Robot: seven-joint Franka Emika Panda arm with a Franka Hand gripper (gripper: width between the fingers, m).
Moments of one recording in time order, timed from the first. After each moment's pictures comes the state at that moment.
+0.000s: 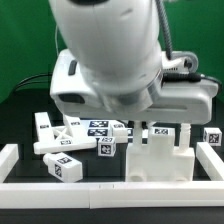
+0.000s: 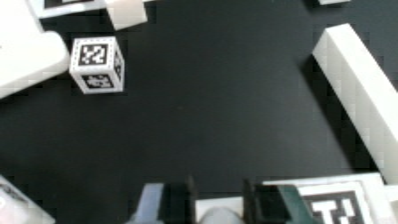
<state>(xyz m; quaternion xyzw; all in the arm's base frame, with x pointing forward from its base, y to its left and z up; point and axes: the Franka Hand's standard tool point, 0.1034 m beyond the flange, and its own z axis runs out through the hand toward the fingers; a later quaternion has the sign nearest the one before) 0.598 0.015 0.110 -0.92 0.11 0.37 0.07</state>
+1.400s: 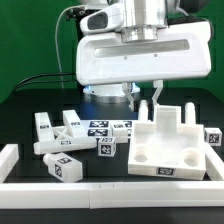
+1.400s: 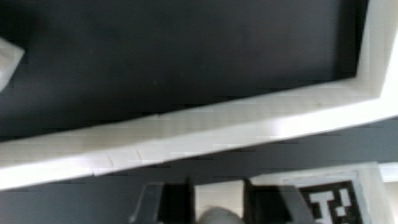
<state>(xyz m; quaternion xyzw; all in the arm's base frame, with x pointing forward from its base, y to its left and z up) 0.574 0.023 0.123 -0.98 0.09 -0.16 0.03</state>
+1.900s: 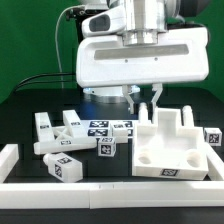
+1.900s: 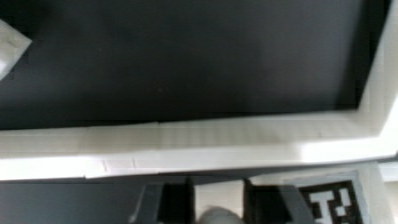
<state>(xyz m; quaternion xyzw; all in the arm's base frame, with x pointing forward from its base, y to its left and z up) 0.547 0.024 0.107 -0.99 -0.01 -0.17 0.01</state>
